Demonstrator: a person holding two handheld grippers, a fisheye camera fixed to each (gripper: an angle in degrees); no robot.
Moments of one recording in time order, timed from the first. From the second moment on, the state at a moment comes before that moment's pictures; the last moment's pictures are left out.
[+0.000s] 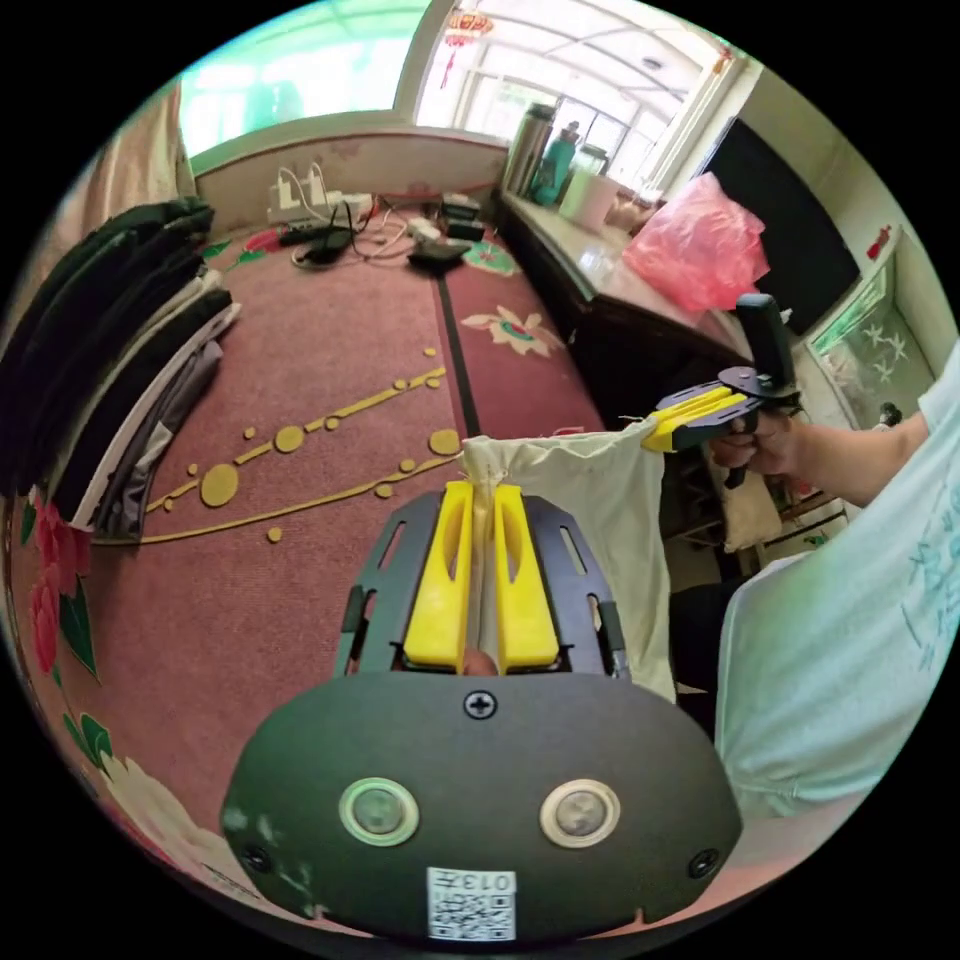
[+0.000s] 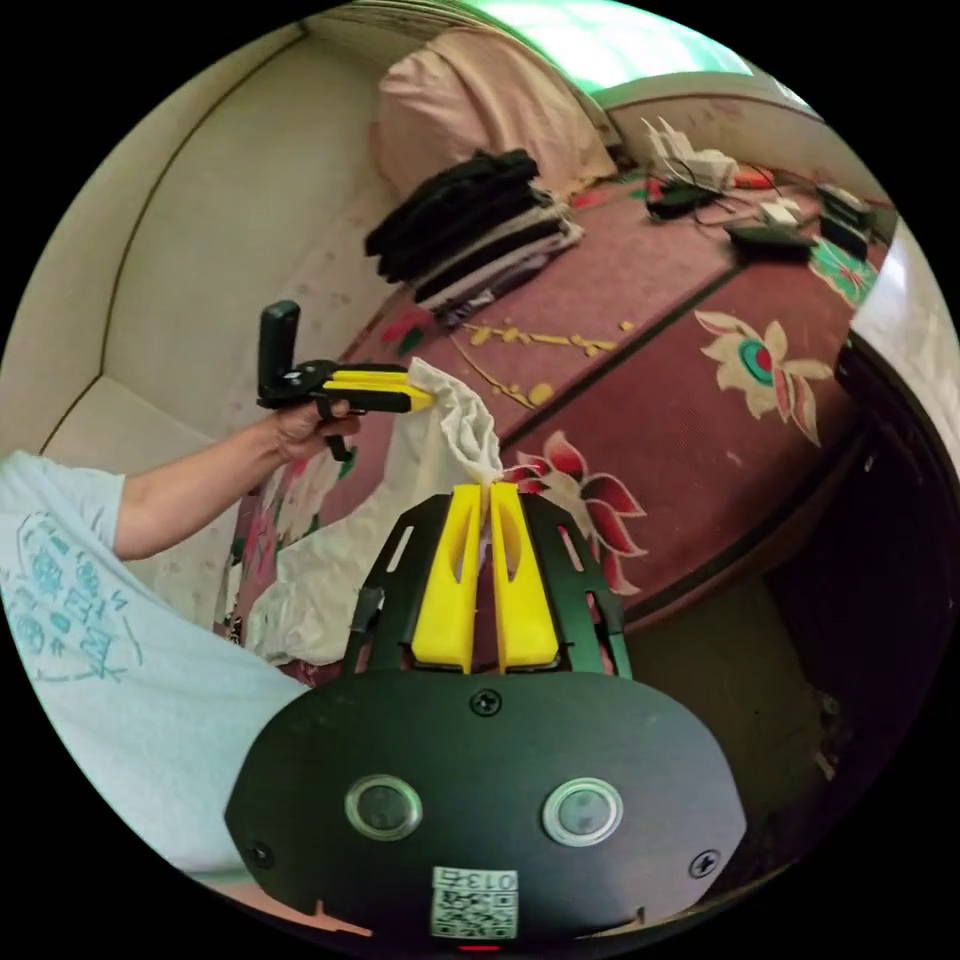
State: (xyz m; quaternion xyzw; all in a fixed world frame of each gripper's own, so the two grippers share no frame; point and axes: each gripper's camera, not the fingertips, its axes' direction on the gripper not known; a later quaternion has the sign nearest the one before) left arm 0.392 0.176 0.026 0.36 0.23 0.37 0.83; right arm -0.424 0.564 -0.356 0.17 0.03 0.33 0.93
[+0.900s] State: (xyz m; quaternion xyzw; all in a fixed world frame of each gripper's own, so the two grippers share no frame) left arm 0.233 0.481 0.165 0.30 0.13 0.18 0.93; right arm -0.851 0.122 -0.123 -0.10 0.02 -0.16 0.98
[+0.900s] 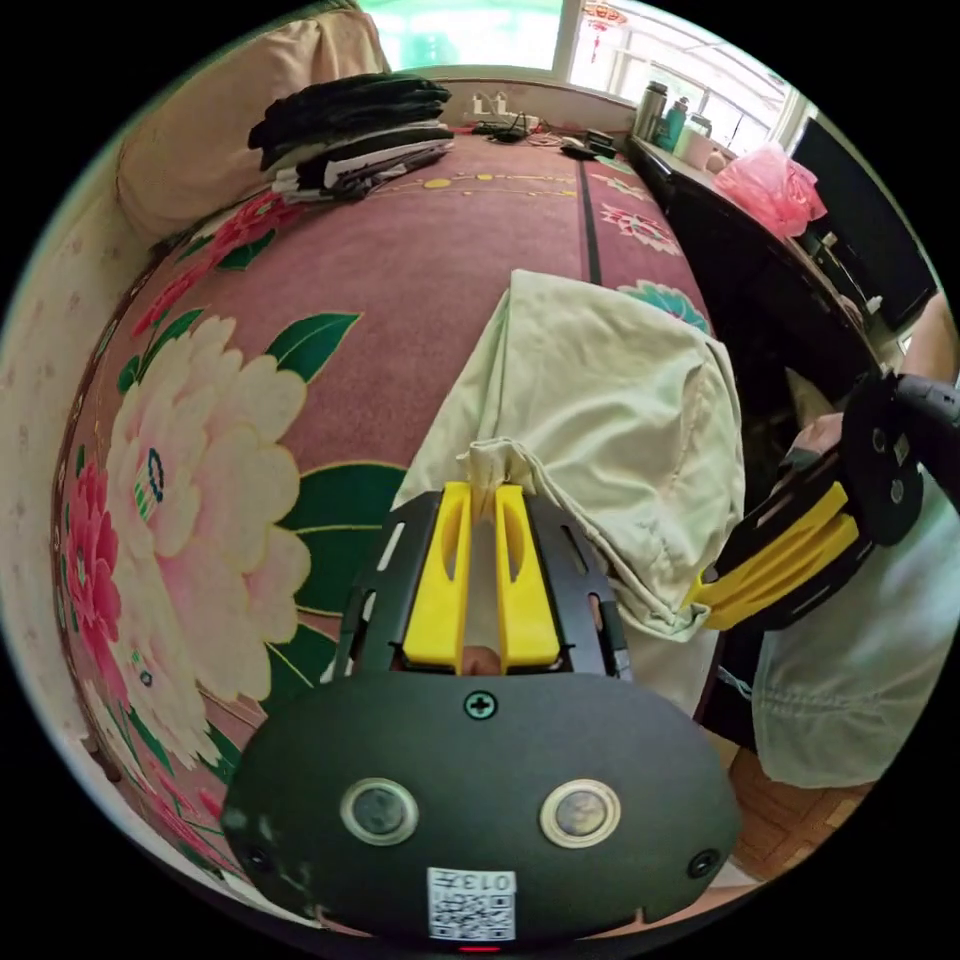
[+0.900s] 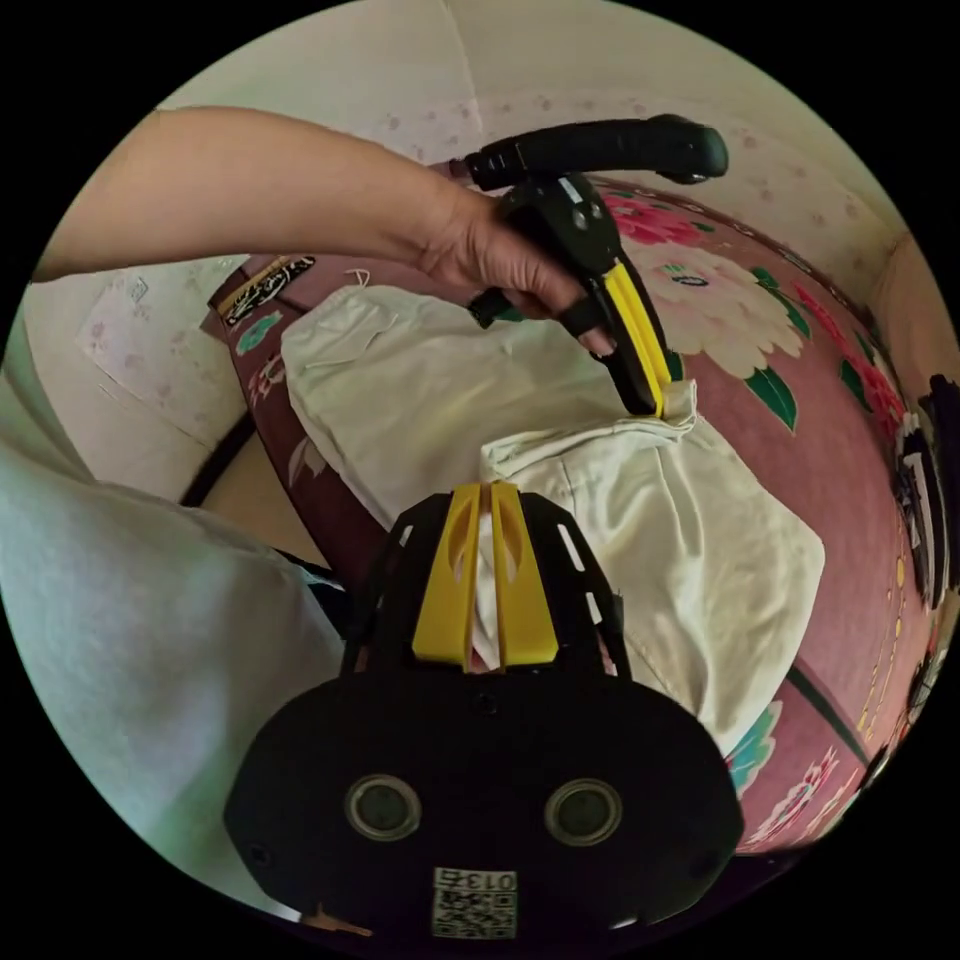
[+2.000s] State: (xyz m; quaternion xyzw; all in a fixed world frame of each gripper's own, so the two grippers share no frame) left arm 0.263 0.546 0.078 0.15 0.27 -0.23 0.92; right arm -0.636 -0.148 -0.222 -0.18 0.05 -0.24 0.95
